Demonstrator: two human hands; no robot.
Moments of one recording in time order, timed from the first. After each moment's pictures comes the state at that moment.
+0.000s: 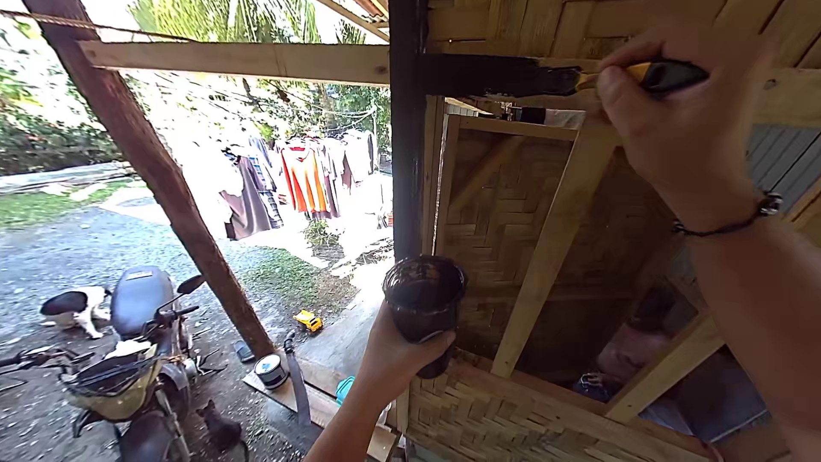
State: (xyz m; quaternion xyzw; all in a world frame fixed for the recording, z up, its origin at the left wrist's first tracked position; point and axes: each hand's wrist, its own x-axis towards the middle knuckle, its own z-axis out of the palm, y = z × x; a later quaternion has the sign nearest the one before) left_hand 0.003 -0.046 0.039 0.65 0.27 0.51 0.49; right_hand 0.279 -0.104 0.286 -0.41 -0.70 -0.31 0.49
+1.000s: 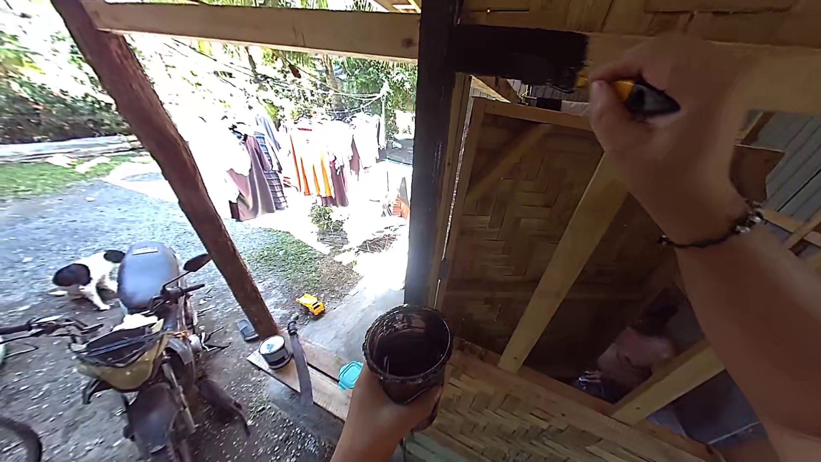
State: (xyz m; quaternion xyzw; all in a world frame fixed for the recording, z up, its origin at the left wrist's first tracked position) left_hand -0.043 -0.081 -0.030 0.60 0.32 0.54 0.50; right_hand 0.251 -0.078 0.265 -0.39 -0.72 -0.41 0.40
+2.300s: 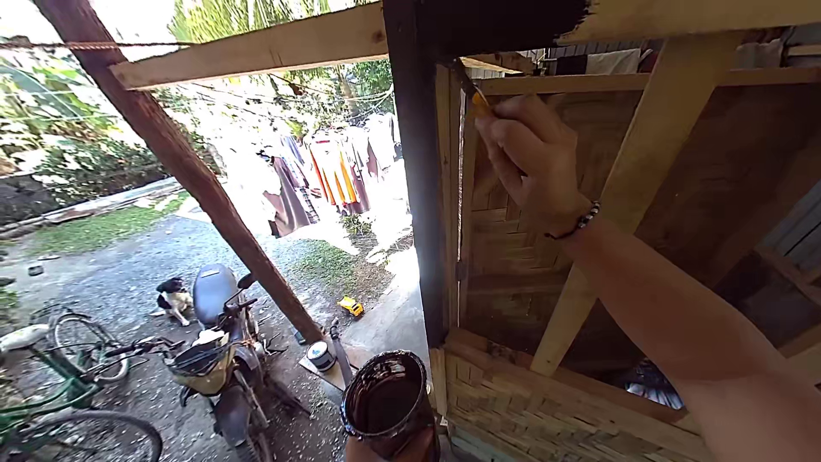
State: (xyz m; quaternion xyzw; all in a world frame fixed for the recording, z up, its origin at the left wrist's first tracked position) left_hand -0.056 -0.101 -0.050 0.53 0.36 0.58 0.50; right_hand 0.247 0.047 0.192 -0.23 -0.72 -0.43 0.49
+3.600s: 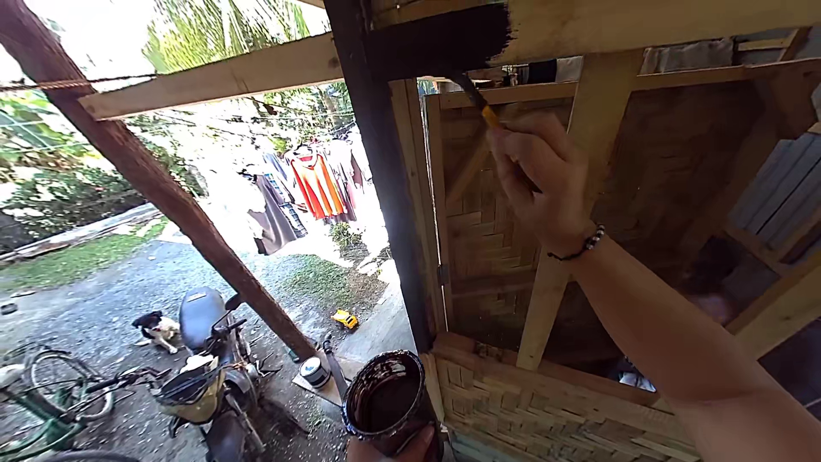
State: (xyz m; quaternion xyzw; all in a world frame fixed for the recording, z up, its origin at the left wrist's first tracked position) left_hand -0.033 -0.105 -0.048 0.53 0.35 0.57 0.52; right_hand 0.277 -0.004 0.183 -0.25 -0.68 -0.43 0.54
